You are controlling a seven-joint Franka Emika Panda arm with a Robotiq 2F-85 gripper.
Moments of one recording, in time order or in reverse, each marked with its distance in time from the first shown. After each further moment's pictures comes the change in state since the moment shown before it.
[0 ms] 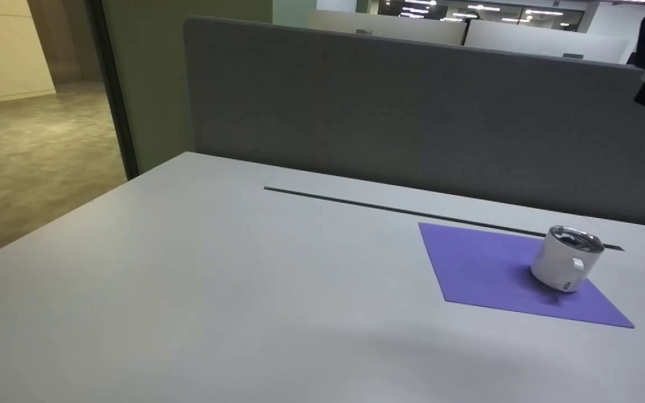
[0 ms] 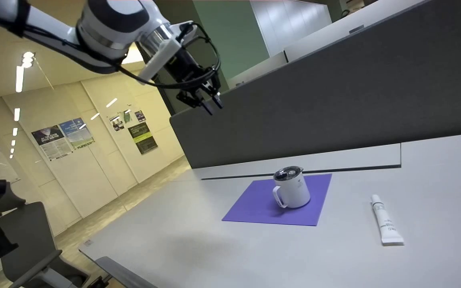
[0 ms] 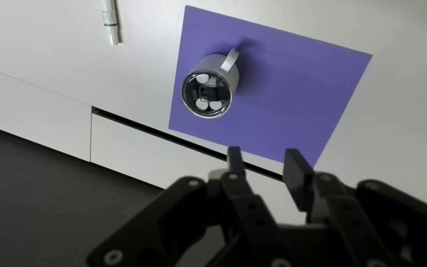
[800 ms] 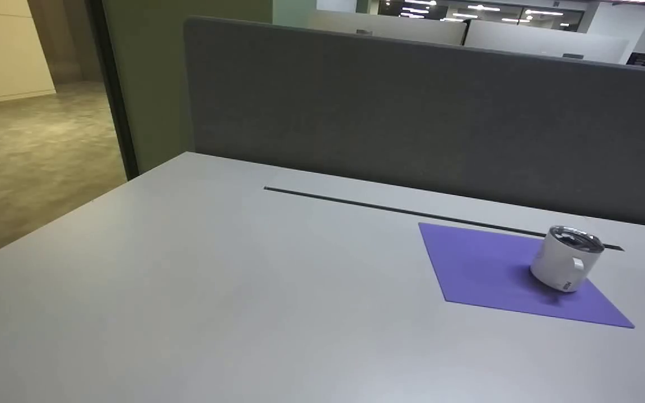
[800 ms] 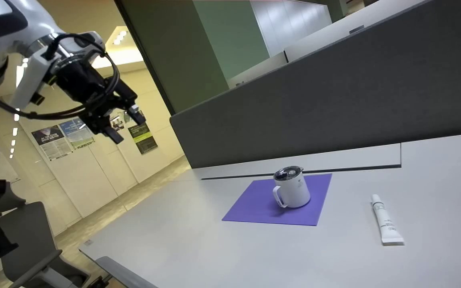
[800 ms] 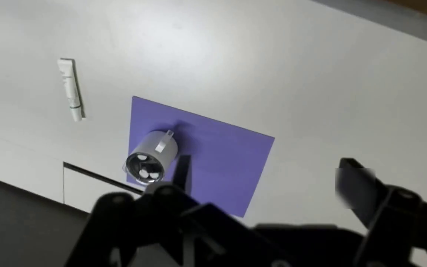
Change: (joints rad) arm 0.117 -0.689 0.115 -0.470 0.084 -0.263 0.121
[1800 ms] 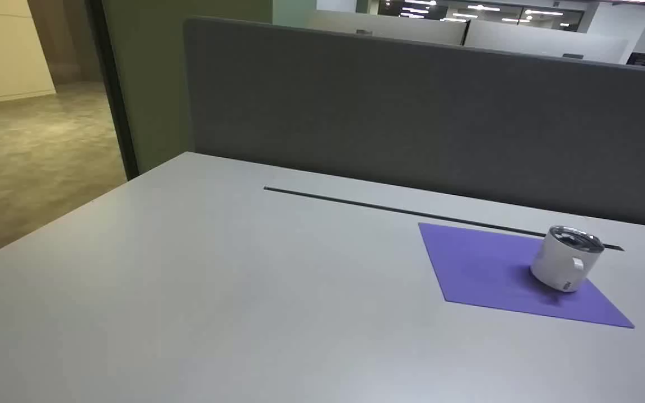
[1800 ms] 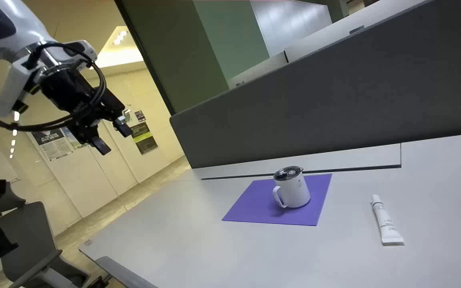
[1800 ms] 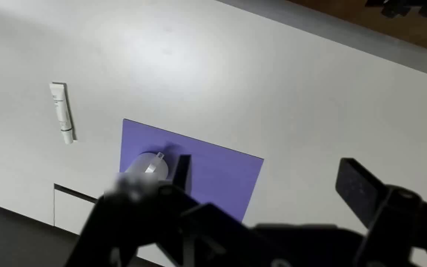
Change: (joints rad) arm 0.022 -0.071 0.031 -0.042 0.041 -0.090 0.021
